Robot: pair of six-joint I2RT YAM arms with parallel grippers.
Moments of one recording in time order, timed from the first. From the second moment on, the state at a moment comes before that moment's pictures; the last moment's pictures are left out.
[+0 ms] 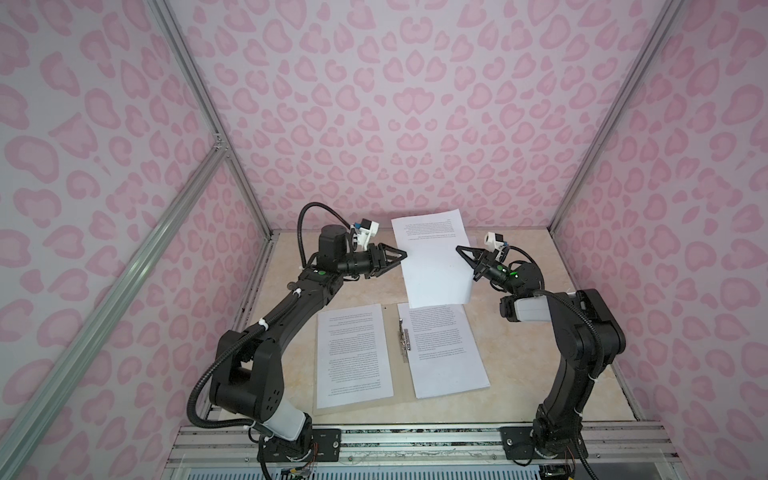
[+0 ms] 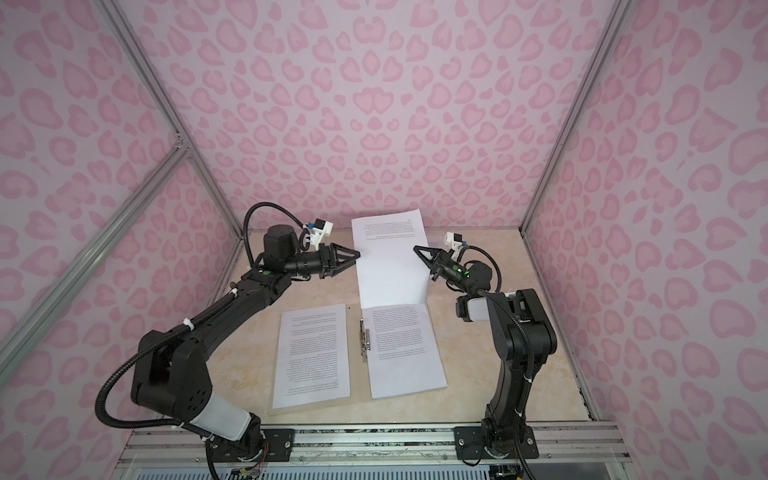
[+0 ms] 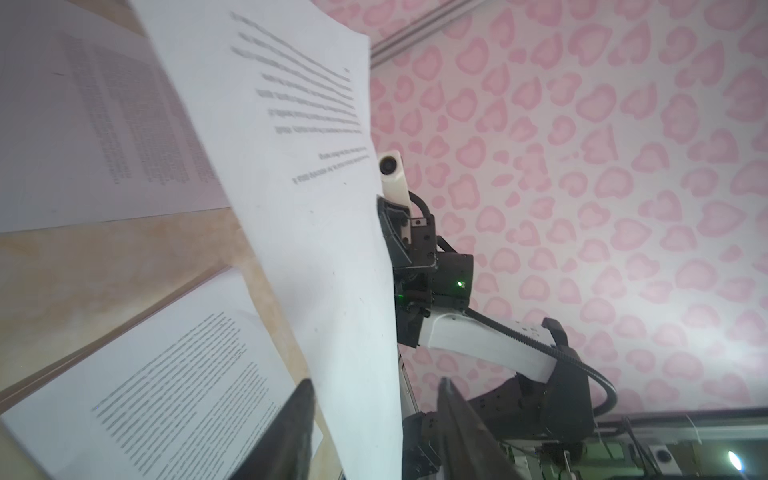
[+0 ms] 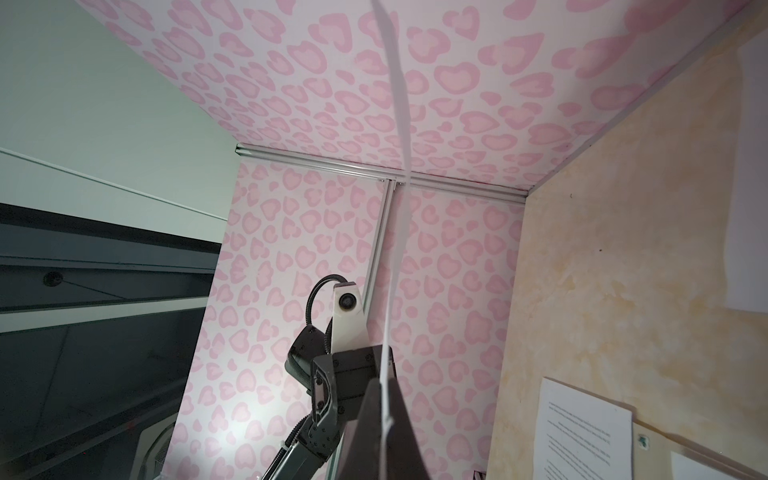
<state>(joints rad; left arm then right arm) -0.28 1.53 1.15 0.00 0.89 -0.87 0.12 1.90 0.84 1.44 -0.87 1.75</state>
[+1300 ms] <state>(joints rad) -0.15 1.47 0.78 -0.58 0.58 -0.56 0.24 1.50 0.50 0.14 -0.58 0.67</state>
